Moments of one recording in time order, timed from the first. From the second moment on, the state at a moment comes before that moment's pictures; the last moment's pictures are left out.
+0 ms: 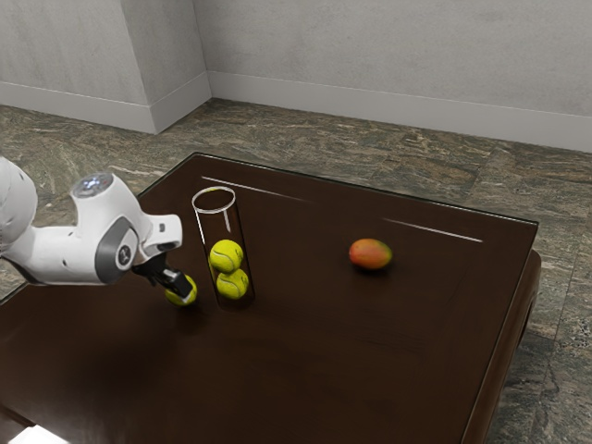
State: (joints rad) arm 0.07 0.18 0.11 -2.38 -0.16 2.84 0.44
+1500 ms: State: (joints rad) arm 0.07 -0.10 -0.06 -2.09 -0.13 2.42 0.46
